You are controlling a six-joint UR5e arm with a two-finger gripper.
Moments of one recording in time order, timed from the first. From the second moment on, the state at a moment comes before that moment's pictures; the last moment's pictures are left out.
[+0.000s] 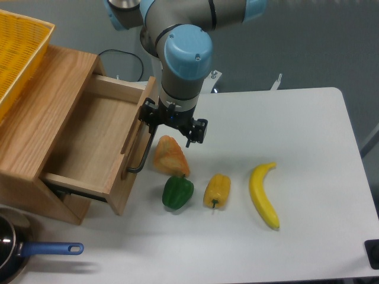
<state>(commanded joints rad) 2.41 -1.75 -1.54 -1.48 1.46 0.71</state>
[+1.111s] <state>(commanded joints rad) 2.42 -1.75 -1.53 -1.48 1.47 0.73</state>
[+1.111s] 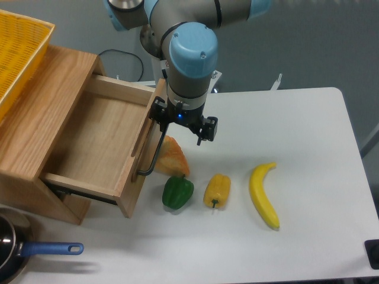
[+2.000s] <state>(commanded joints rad) 2.45 -1.71 -1.53 -1.48 1.47 0.74</state>
